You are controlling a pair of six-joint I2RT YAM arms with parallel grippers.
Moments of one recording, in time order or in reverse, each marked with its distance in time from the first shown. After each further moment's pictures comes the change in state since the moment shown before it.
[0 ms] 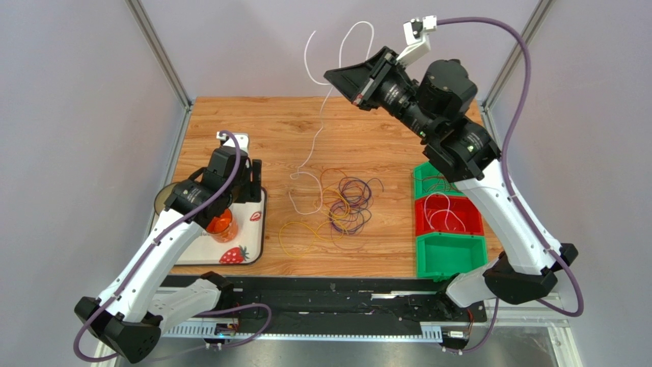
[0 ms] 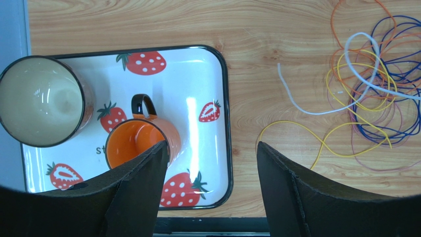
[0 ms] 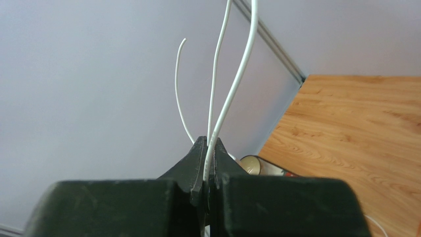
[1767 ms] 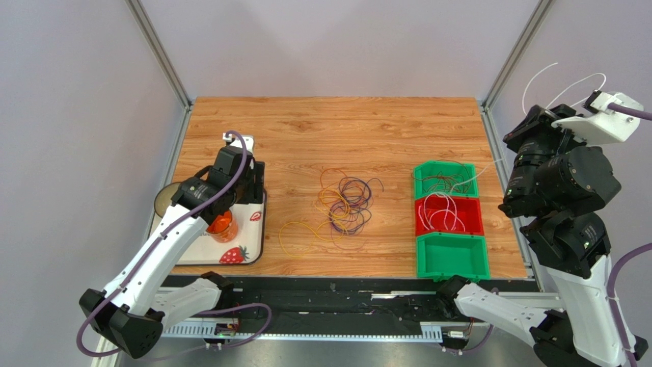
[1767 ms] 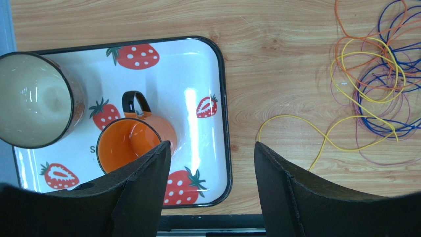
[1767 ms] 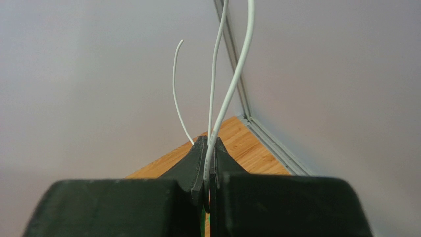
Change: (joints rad) left arm 0.006 0.033 -0.024 0.016 0.028 0.007; right arm -0.062 -0.543 -0.309 -0.082 1.191 -0.772
